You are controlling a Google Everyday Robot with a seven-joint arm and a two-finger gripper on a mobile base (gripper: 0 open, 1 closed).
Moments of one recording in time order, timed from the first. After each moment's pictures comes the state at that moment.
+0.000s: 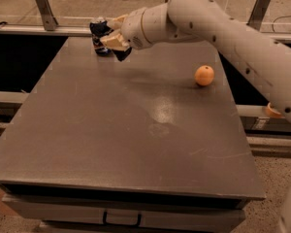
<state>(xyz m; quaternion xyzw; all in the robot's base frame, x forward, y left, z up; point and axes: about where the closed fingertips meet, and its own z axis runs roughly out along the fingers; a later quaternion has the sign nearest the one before) 0.702 0.094 0.944 -0.57 0.61 0.17 0.52</state>
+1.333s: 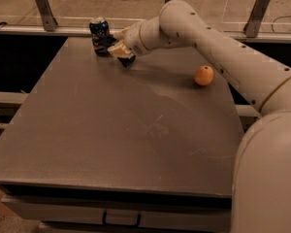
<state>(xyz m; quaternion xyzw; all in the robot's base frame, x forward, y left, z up) 0.766 0.087 0.879 -0.57 0.64 0.15 0.49</state>
